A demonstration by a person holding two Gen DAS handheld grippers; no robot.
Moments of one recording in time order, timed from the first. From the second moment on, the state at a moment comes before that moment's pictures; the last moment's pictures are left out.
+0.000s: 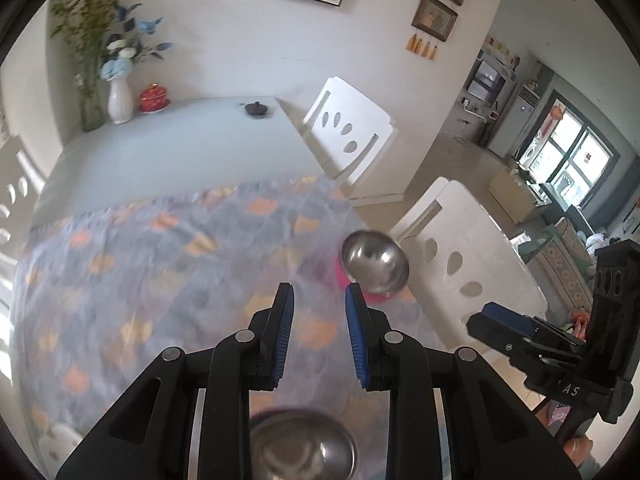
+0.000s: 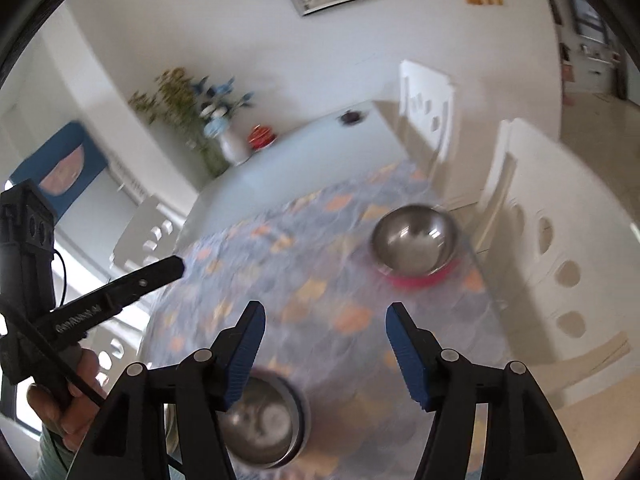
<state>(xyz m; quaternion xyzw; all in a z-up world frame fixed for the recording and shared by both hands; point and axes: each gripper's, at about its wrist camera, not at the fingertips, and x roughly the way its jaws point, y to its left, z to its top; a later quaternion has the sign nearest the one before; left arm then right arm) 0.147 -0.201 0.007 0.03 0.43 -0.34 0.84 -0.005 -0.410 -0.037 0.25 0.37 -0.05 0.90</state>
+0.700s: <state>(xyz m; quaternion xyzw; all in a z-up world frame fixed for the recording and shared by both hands) 0.240 -0.358 -0.142 0.12 0.57 -0.38 0.72 0.092 -0.519 -0.164 0.31 0.43 -0.14 0.84</state>
